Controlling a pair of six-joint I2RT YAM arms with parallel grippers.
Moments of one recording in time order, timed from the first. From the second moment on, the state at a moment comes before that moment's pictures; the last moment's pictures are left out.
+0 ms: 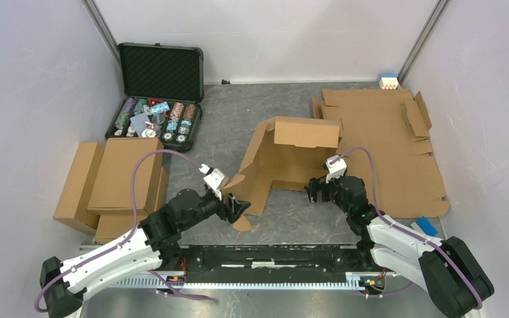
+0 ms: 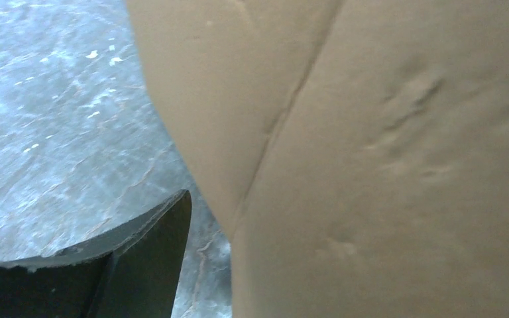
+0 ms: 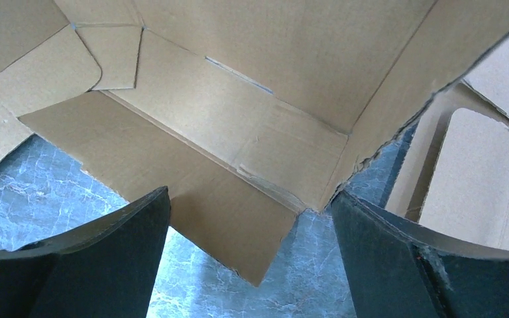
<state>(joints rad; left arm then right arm) -0.96 0.57 0.36 -0.05 -0.04 -0.26 0.50 0.95 0.12 0.44 0.01 0.06</state>
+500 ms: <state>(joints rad) -0.96 0.64 0.21 0.25 -0.21 -0.15 0.50 0.98 0.12 0.47 0.06 0.10</state>
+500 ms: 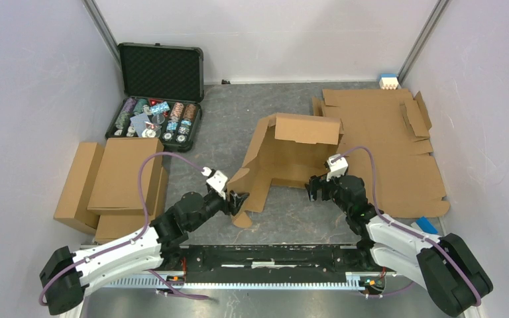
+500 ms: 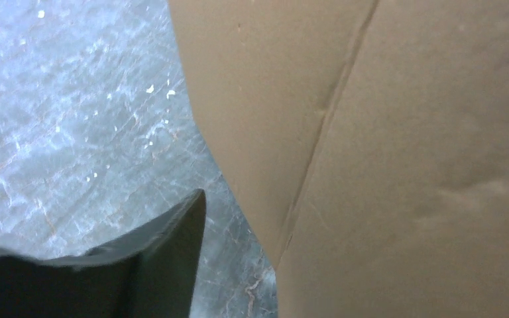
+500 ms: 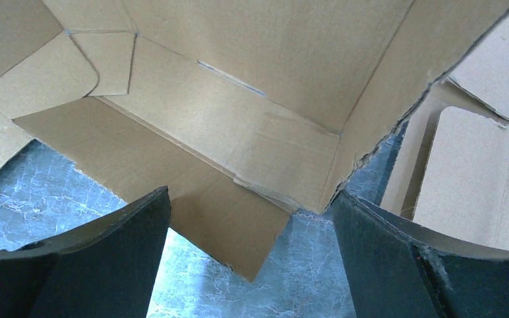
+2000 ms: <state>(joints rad) -0.96 0.75 0.27 0.30 0.11 -0.04 0.44 0.96 0.15 0.44 -0.01 0.09</state>
